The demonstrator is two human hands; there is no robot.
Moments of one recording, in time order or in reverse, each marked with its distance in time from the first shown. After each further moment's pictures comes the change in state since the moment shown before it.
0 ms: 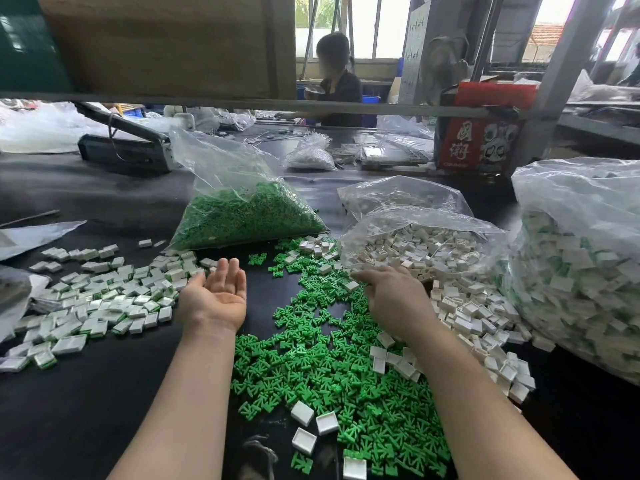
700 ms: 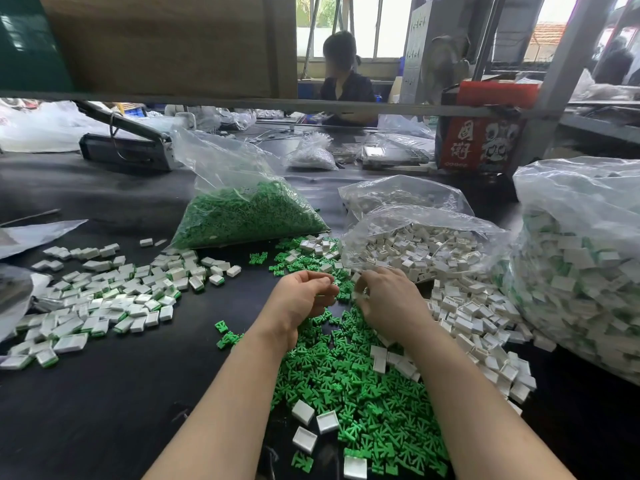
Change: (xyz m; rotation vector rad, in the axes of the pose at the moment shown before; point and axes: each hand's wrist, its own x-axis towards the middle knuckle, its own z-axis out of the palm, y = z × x) left_hand -0.034 -0.074 0.015 1.185 -0.413 -0.023; right_hand -0.001 -0.006 0.004 -0.071 0.013 -0.053
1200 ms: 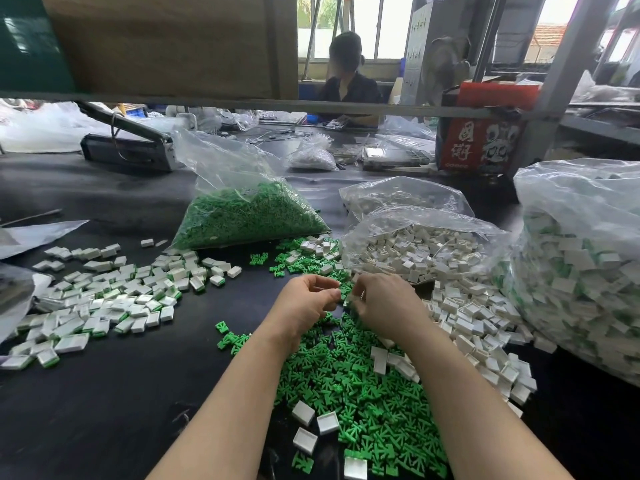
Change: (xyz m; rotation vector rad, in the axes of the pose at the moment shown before) left_hand 0.000 -0.006 0.002 0.181 -0.033 0.069; right_hand 0.001 -0.006 -0.001 0.034 -0.007 -0.017
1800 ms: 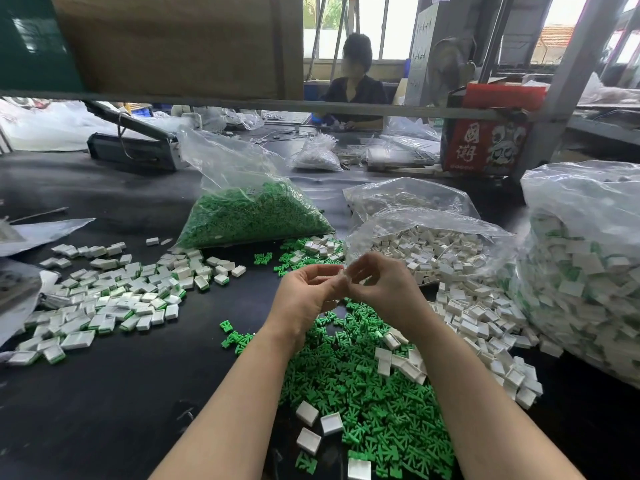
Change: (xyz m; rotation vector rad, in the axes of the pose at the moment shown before) left_hand -0.002 0.004 -0.001 -0.327 -0.023 0.102; right_hand -0.007 -0.010 -0.021 0.727 0.094 -0.057
